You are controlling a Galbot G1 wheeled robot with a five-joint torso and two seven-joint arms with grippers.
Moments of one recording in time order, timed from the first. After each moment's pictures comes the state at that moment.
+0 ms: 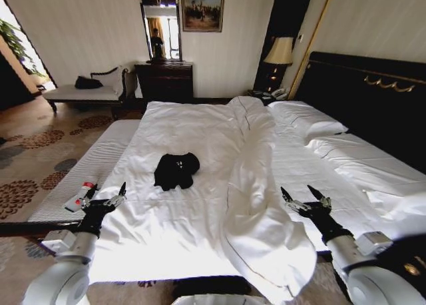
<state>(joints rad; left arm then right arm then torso) 1.83 -1.03 -0.88 -2.35 -0.63 0.04 -0.23 -1.85 1.20 0.99 2.49 0.65 -0.27 -0.09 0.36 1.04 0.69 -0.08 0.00</state>
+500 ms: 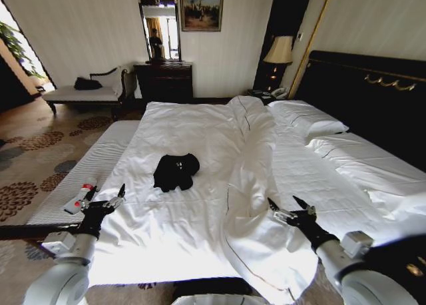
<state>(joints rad) 1.81 -1.02 -0.86 -2.32 -0.63 0.04 -0.22 -1.88 1.12 0.91 2.50 0.64 -0.43 -0.01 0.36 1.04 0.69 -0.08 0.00</state>
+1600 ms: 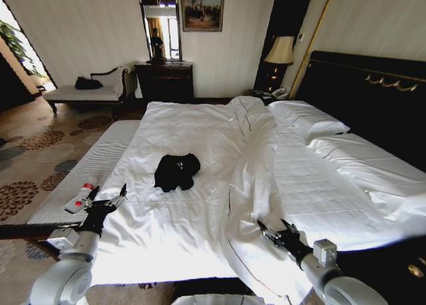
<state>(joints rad) 1.80 -1.03 -0.86 -2.30 -0.65 0.04 -0.23 -1.94 1.13 0.76 2.44 0.47 -0.49 0.00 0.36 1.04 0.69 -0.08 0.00</state>
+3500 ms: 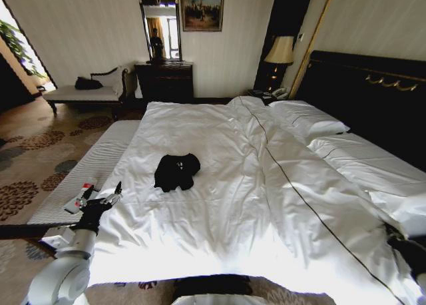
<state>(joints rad) 1.76 -1.04 -0.87 -2.29 -0.66 0.06 -0.25 -1.78 1.31 1.51 2.12 0.89 -0.47 0.08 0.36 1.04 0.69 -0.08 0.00</state>
